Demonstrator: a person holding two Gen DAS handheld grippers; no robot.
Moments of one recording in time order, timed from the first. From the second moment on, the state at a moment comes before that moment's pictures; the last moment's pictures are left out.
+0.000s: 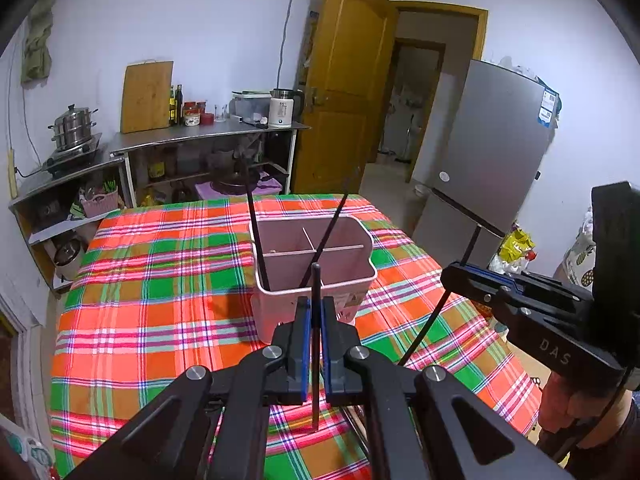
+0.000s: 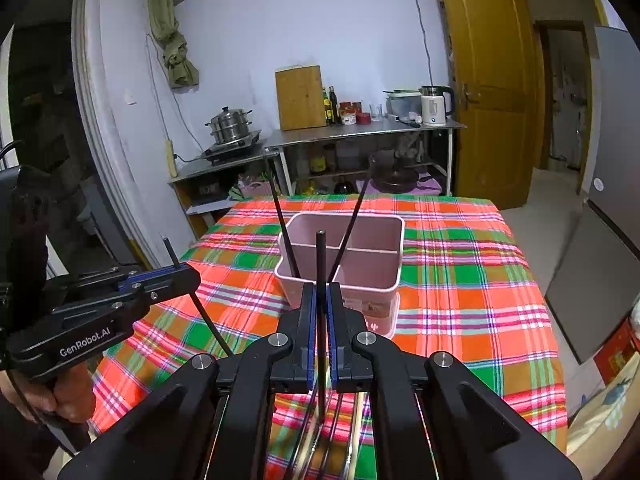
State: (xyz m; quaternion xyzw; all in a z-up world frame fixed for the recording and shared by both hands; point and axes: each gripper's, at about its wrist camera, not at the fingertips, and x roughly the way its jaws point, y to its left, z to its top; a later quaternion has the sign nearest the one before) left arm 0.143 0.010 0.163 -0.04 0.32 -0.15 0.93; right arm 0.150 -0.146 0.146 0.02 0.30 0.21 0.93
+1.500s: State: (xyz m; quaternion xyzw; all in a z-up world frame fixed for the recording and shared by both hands) left arm 0.269 0.045 0.211 -0.08 0.27 -0.13 0.95; right arm 0.243 -0.117 0.181 0.05 0.25 0.19 0.95
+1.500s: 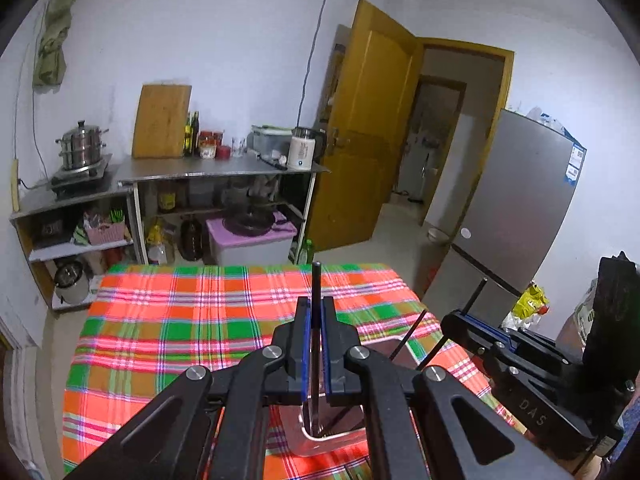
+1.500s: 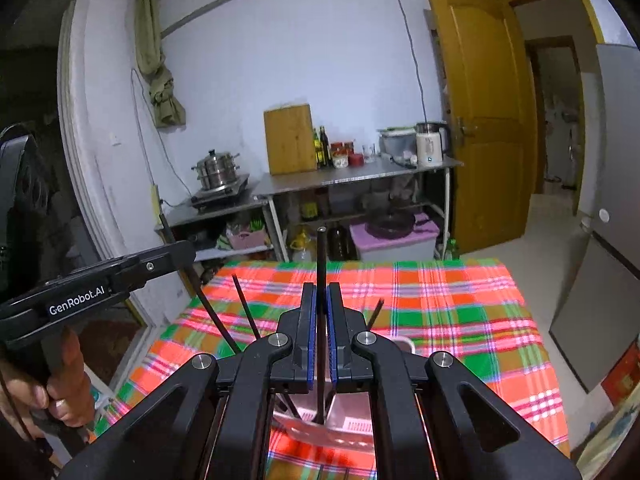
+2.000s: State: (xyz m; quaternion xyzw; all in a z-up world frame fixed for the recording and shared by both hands) left arm 0.271 0.053 0.167 -0.10 0.31 -0.11 0.94; right arm 0.252 -0.116 0.146 0.05 0.30 0.19 0.93
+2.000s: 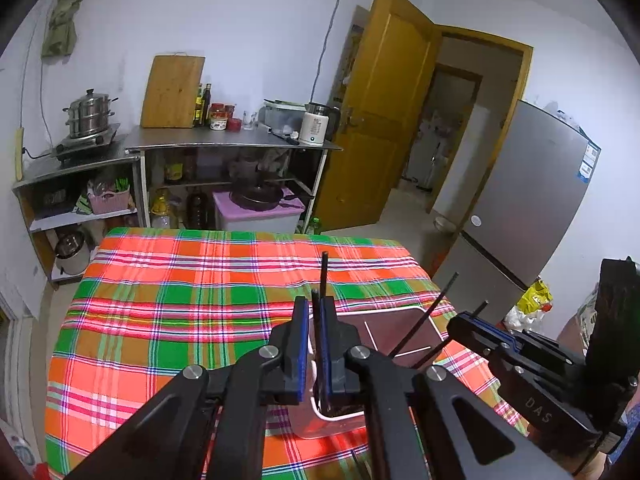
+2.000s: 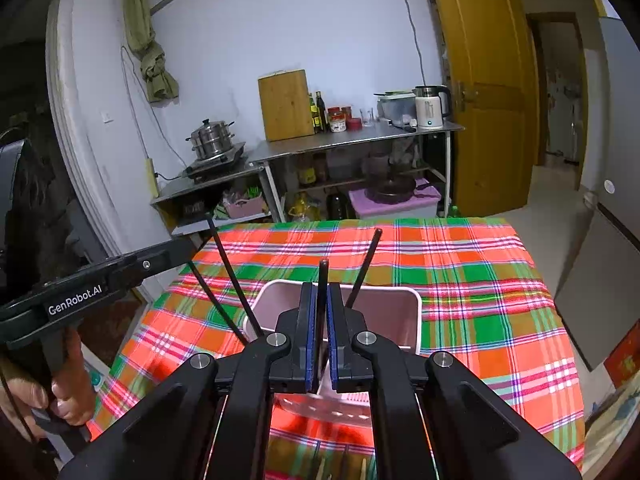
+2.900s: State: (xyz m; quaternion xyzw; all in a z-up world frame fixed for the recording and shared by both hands) left arm 0.127 0.043 0.145 -0.08 0.27 -0.11 0.95; right arm 0.144 -0.161 0.127 0.06 0.29 0.19 0.94
